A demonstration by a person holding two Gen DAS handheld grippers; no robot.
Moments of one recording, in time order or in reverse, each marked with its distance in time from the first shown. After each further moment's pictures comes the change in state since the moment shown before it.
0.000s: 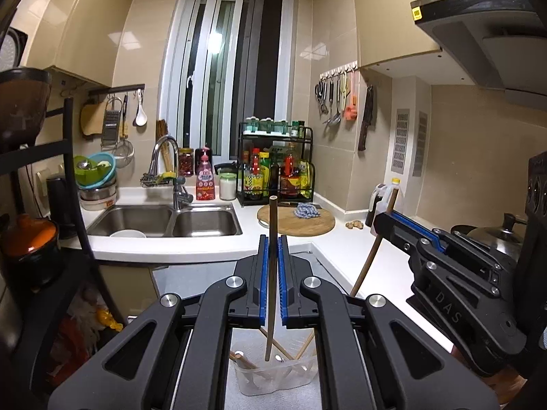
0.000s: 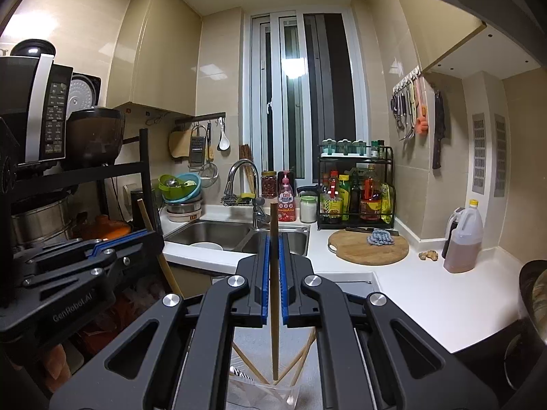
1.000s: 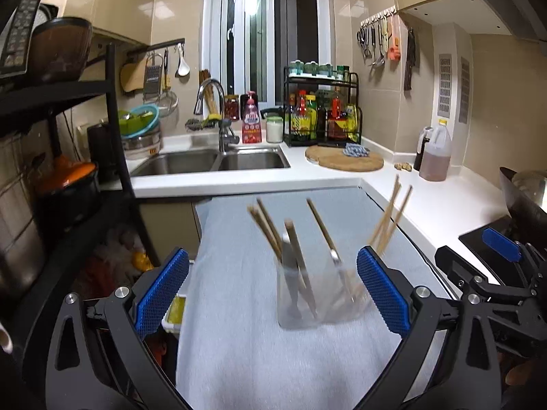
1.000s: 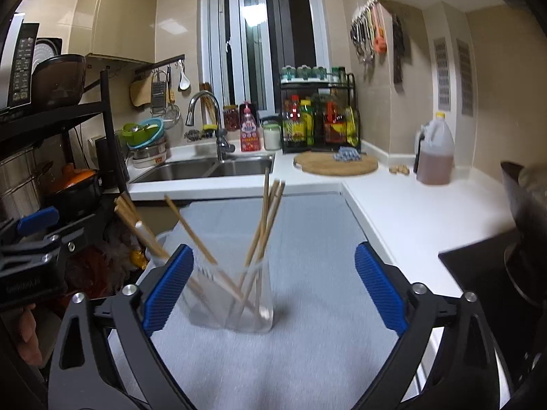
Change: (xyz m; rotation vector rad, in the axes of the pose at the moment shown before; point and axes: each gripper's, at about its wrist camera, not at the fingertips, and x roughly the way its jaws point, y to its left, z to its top) left arm -0.009 0.015 -0.106 -0.014 0.174 0.209; right arm -0.013 -0.027 -0.133 0.093 0.227 -0.143
